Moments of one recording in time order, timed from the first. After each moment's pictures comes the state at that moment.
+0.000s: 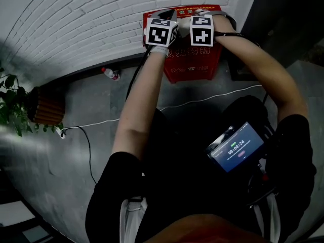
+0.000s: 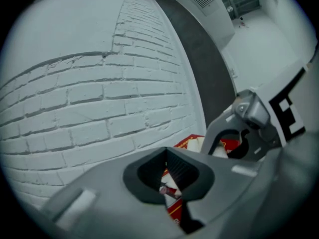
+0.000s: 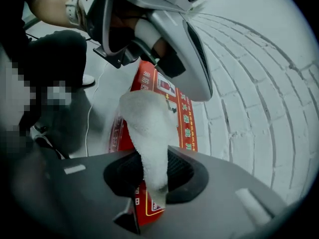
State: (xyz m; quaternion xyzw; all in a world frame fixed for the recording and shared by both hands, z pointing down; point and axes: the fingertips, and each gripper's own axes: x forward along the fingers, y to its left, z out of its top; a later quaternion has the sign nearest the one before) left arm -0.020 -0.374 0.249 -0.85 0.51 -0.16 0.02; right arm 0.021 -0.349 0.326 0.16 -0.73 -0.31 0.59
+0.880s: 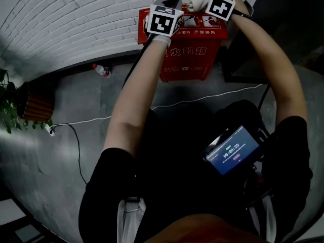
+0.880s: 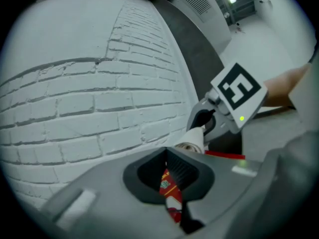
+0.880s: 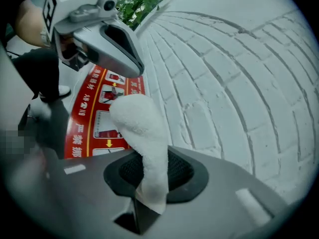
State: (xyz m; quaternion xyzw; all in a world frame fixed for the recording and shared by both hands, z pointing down) left arm 0.005 -0.389 0.206 -0.86 0.49 -0.13 0.04; right arm 0.090 -0.436 0.237 0.29 -0.73 -0.27 0.55
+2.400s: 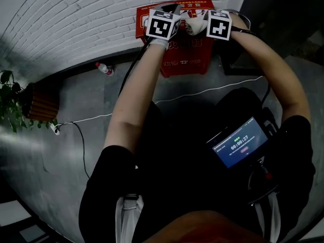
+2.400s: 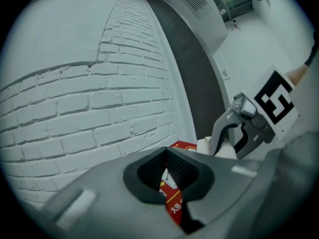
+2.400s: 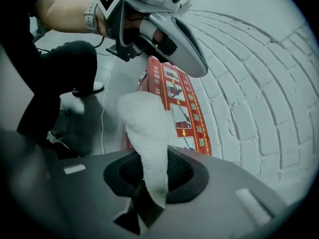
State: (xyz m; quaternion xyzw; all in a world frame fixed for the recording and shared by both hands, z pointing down) left arm 0.001 -0.371 0.254 -0.86 0.48 -0.17 0.03; right arm 0.080 -0.341 0.346 0.16 -0.75 -0.23 0.60
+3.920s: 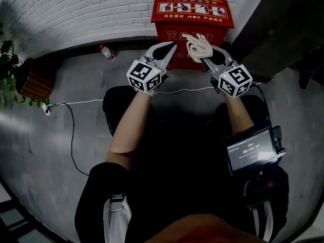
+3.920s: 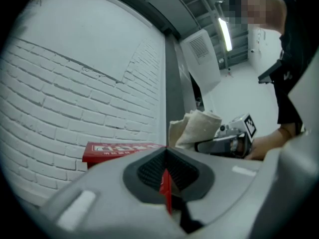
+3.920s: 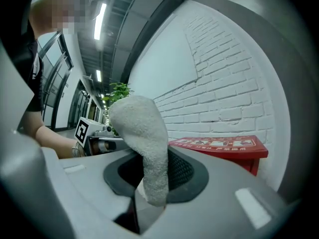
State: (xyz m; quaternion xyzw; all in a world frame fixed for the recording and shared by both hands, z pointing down) left arm -0.059 -0.169 0.313 -0.92 0.40 0.06 0.02; right arm 0.019 -0.170 0.316 0.27 -0.96 0.00 0.00
